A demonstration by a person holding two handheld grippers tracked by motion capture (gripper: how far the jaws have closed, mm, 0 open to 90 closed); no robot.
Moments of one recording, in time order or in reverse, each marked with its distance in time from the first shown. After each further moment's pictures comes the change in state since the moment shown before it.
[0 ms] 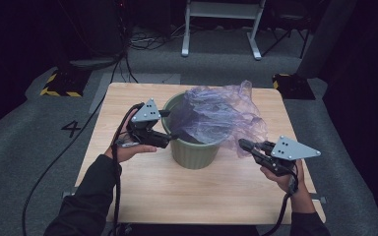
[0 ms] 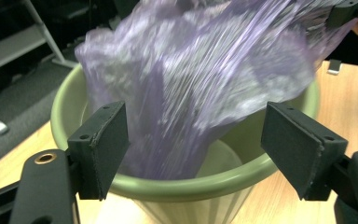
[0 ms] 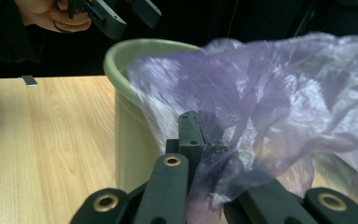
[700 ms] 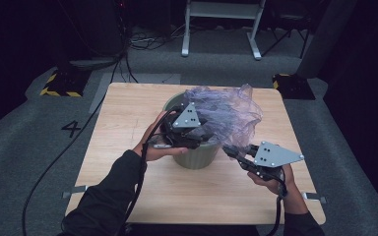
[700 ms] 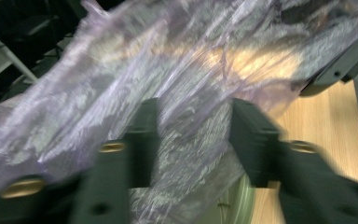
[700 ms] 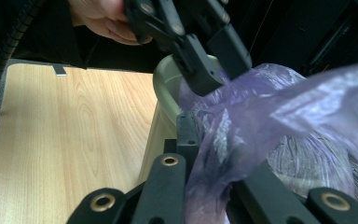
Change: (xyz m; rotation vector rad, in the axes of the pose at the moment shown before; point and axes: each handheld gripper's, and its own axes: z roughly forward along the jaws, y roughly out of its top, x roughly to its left) left arm -0.043 0.045 0.051 0.069 -0.099 0.170; right arm 0.030 0.027 0.019 0.030 0.084 -0.124
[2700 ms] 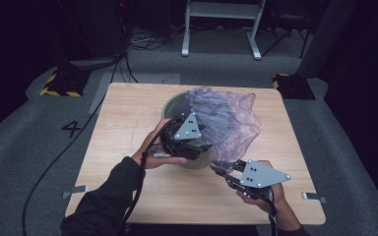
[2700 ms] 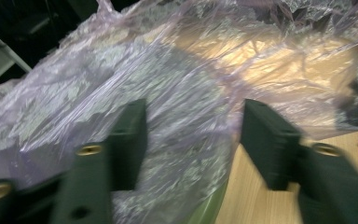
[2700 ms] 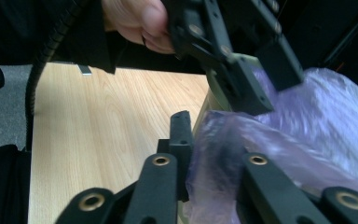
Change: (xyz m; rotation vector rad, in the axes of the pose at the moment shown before) left arm -0.017 -0.007 -0.001 0.024 0.013 0.020; right arm 0.048 0.006 0.008 0.010 0.026 -0.002
